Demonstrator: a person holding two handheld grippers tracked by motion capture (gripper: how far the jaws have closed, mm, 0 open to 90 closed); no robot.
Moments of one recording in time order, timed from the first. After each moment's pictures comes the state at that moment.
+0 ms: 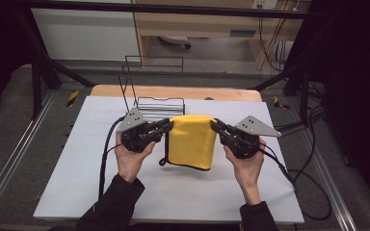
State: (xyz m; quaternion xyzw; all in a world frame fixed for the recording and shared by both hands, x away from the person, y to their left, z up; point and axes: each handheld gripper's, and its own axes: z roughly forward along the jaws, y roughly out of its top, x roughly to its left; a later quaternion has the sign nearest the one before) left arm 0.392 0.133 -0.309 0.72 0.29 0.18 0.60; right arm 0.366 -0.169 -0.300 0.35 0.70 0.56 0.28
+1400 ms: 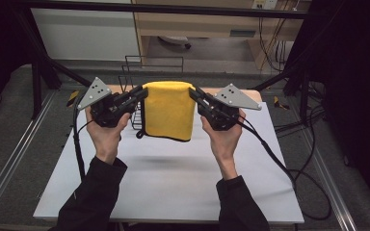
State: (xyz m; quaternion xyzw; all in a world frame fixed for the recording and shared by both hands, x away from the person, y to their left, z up) left arm 0.407 0.186 -0.241 0.65 0.30 0.26 0.65; right arm 0.399 -0.110 -0.238 0.29 0.65 0.62 0.32
